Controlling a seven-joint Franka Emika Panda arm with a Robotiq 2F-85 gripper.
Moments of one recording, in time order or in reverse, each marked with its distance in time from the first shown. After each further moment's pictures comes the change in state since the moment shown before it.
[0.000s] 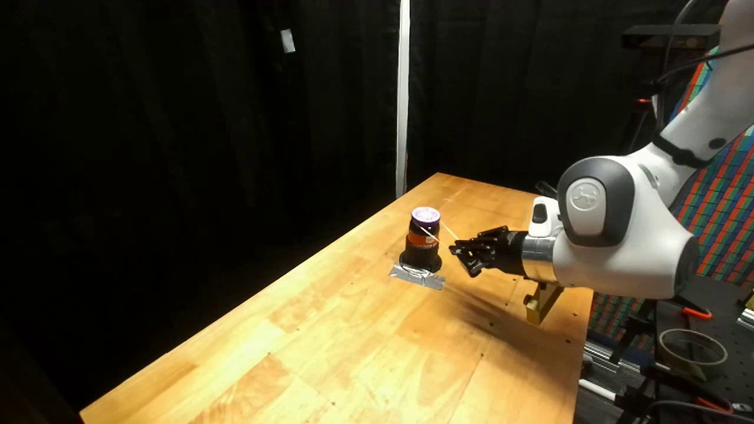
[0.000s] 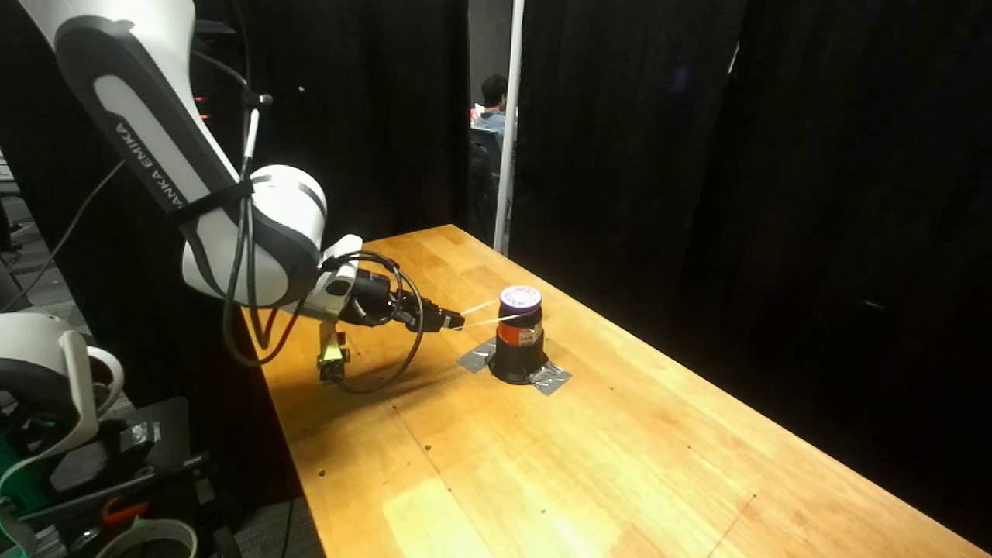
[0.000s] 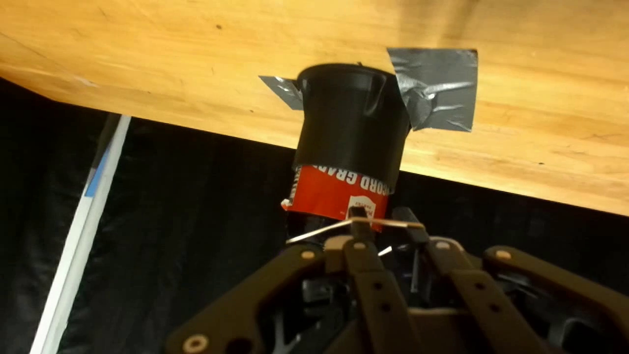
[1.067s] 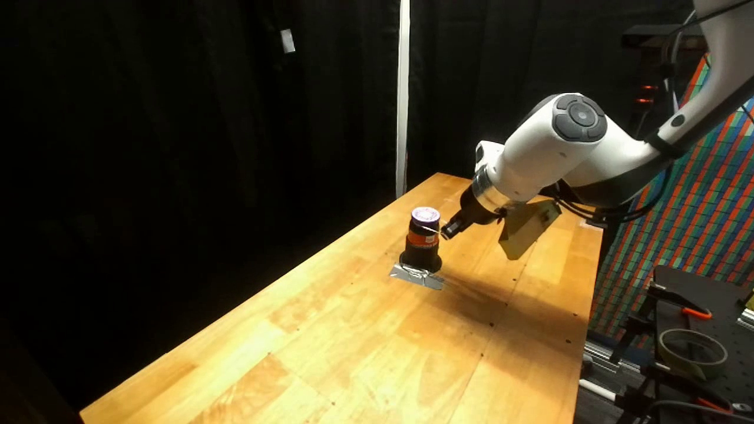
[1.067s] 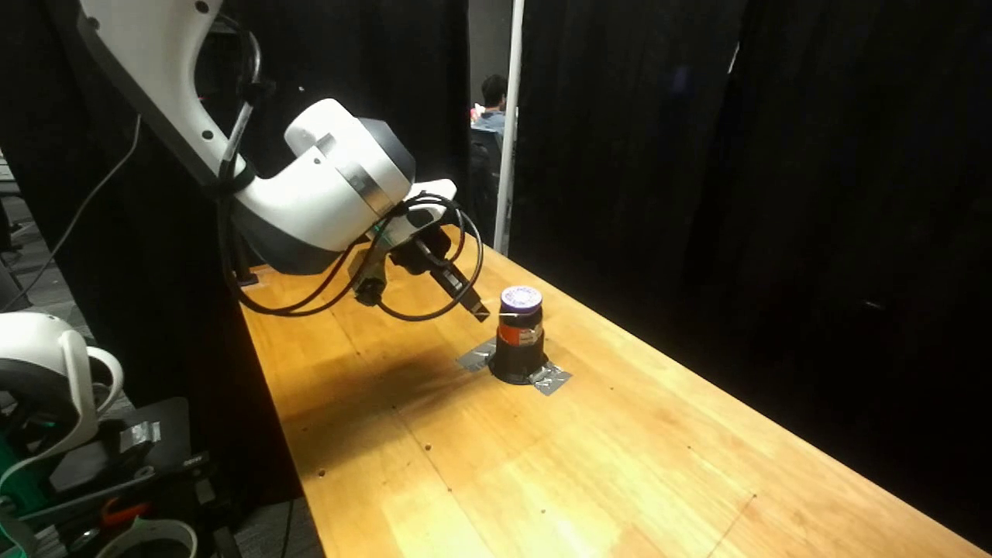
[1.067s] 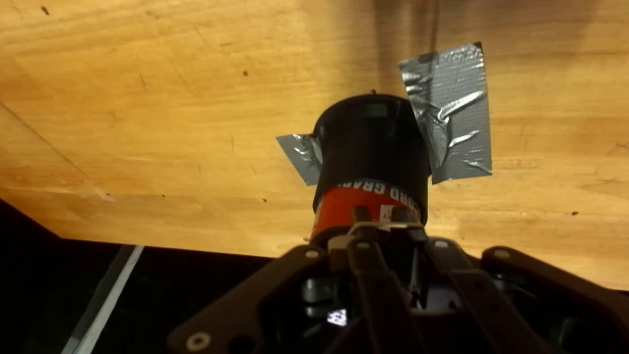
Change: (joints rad) arm -0.031 -0.014 -0.221 0.154 1.012 0.554 -1.099
